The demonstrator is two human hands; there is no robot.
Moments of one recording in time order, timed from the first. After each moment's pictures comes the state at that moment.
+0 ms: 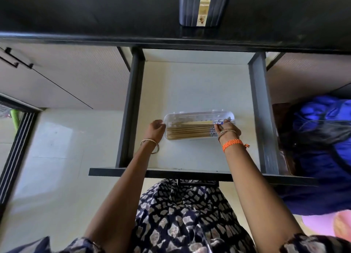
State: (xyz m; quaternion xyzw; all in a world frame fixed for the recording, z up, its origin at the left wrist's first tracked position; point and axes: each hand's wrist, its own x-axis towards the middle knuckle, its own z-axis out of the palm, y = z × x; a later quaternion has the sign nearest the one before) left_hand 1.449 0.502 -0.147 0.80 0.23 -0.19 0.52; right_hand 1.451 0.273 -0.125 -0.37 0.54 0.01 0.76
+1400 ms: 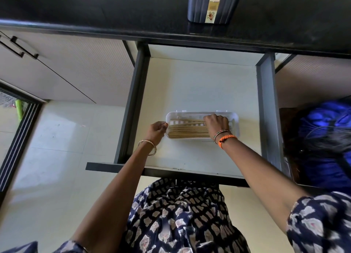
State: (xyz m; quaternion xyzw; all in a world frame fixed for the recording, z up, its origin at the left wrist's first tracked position) left_hand 1.437 0.510 -0.158 0.76 0.21 -0.22 0.58; right_hand 1.473 0.291 -0.163 -0.98 -0.10 0.14 -0.05
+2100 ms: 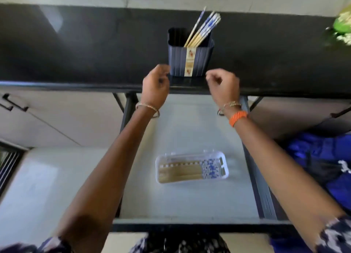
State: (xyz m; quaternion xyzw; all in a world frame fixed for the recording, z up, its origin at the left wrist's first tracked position) left_hand 1.610 0.463 0.036 0.85 -0.06 0.14 0.50; right_hand 1.605 0.272 0.028 -0.88 0.04 -0.23 0.42
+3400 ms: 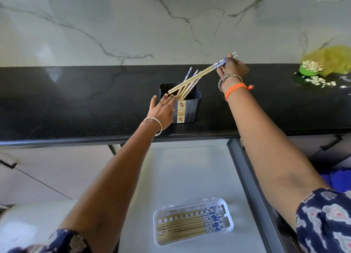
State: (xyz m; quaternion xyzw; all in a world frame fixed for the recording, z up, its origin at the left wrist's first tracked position) left_hand 1.716 0.437 0.050 0.97 -0.22 0.07 0.12; right_hand 1.745 0.231 0.155 -0.50 0.24 -0.27 0.78
